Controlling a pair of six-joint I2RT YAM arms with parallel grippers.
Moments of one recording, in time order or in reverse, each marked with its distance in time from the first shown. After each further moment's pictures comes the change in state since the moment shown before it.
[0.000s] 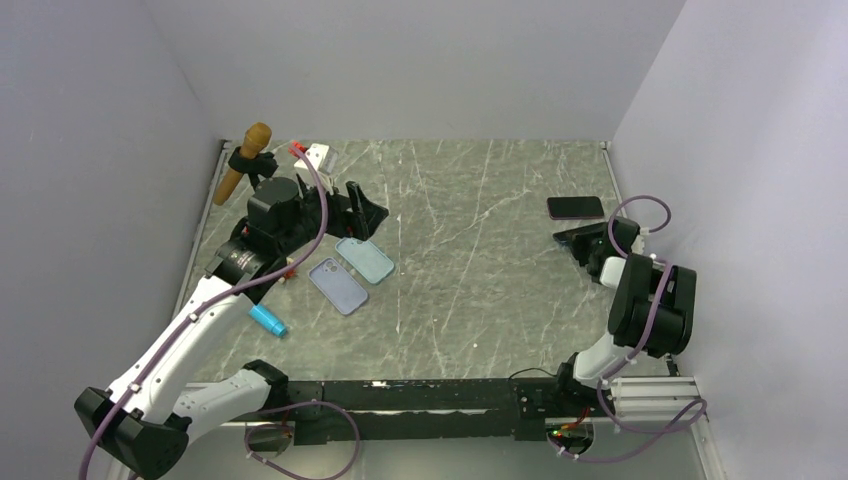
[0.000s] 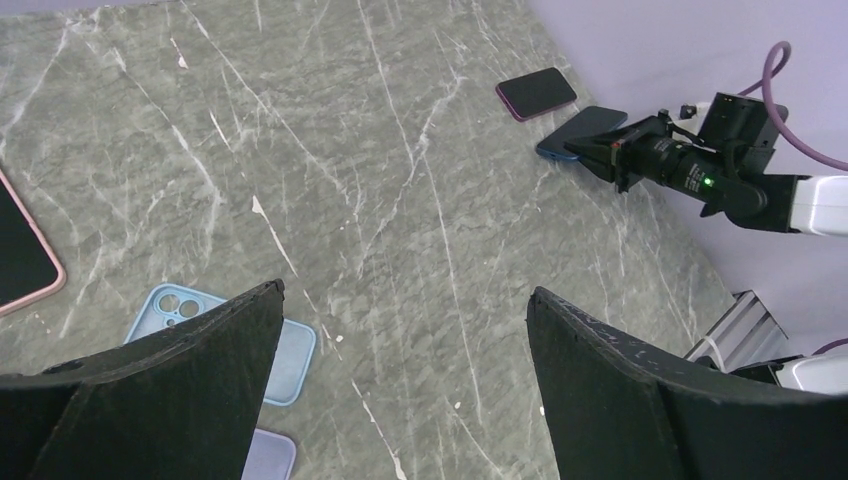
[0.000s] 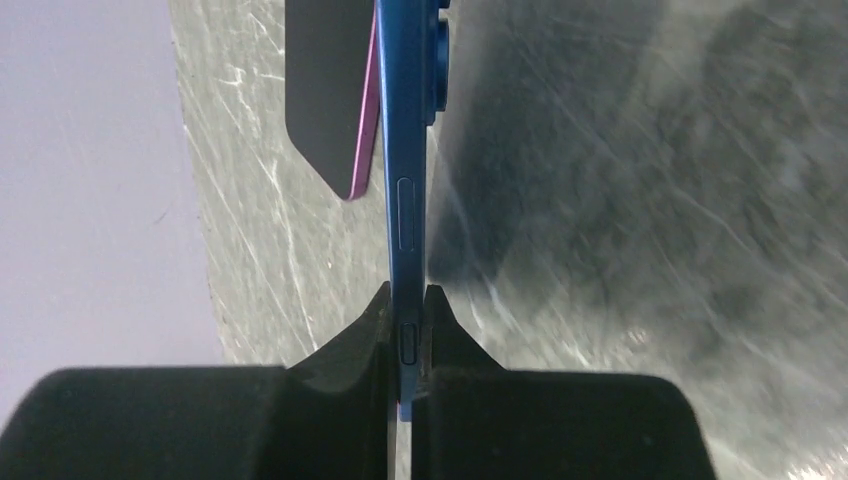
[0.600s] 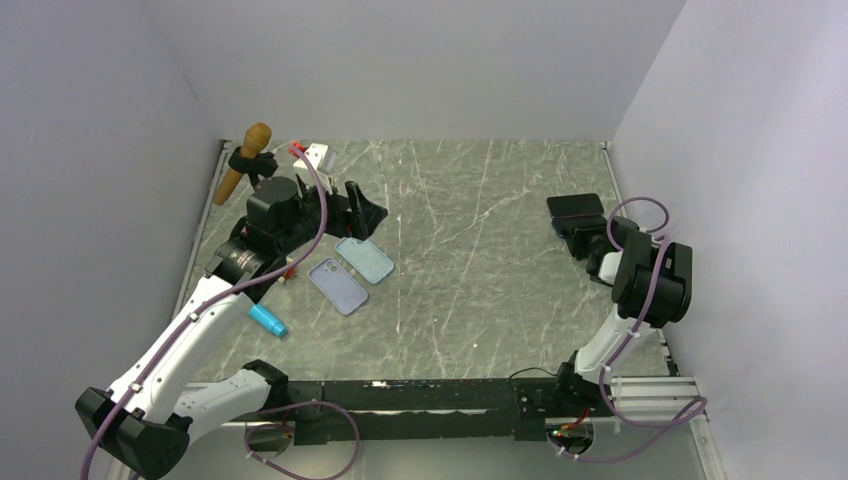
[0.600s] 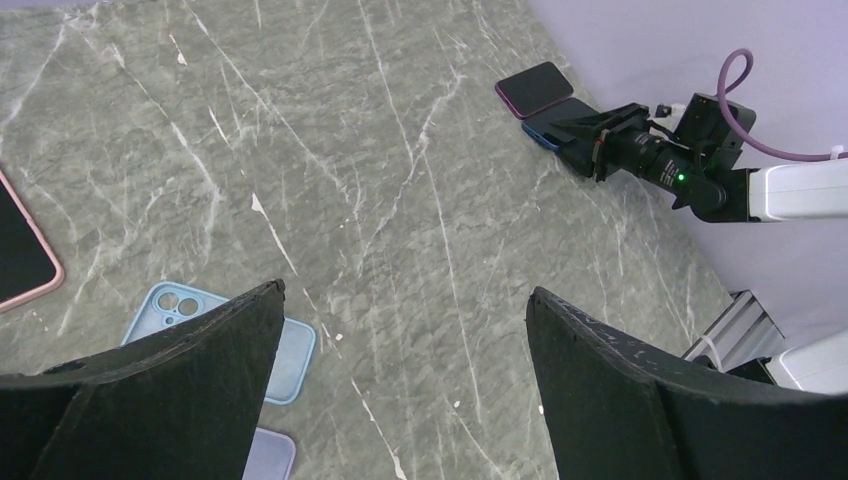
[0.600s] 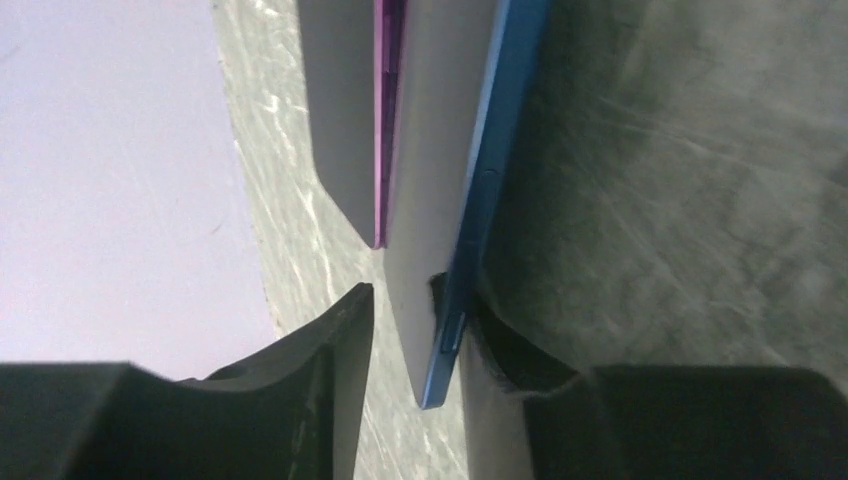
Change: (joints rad) left arm 0.011 0.000 -0.002 0.000 0.014 -0.004; right arm -0.027 0.232 0.050 0.255 -0.097 0.097
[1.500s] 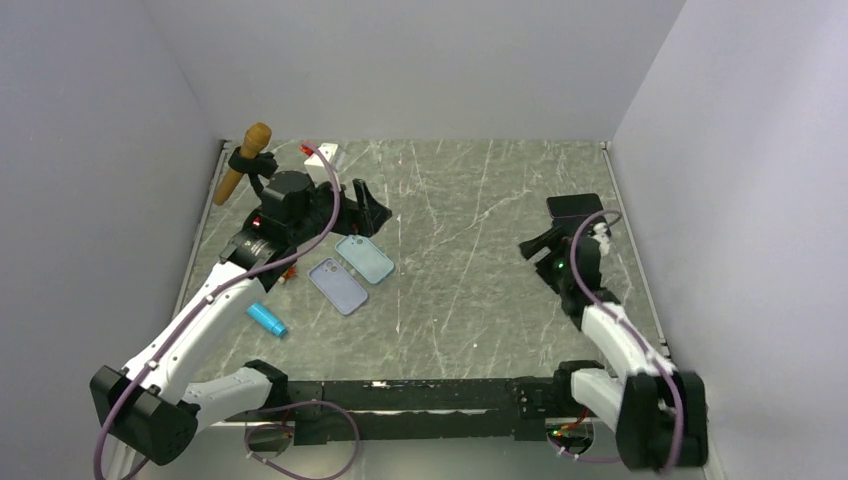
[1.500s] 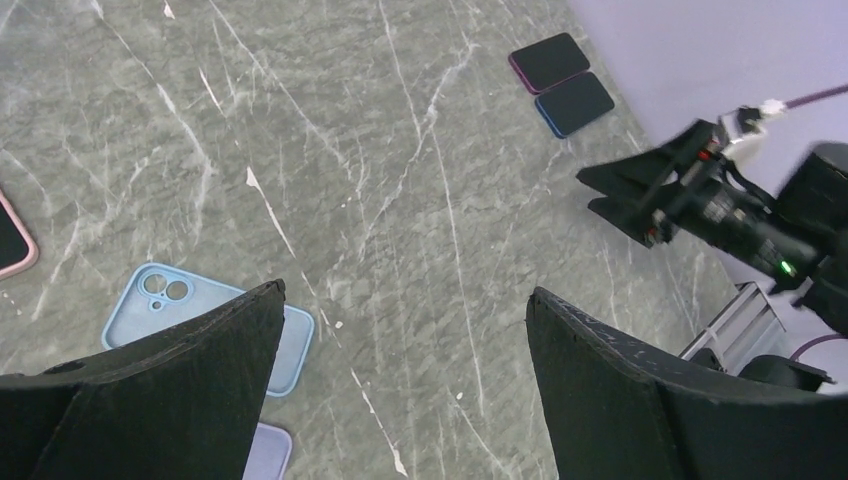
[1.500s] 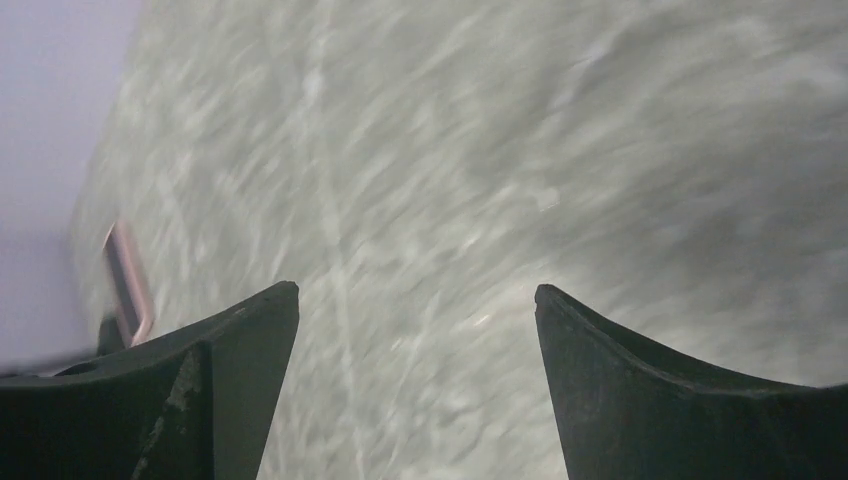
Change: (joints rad) left arm 0.023 0.072 -0.008 0.015 0.037 -0.018; right arm 0.320 -0.724 -0.233 -0.529 0.230 -0.340
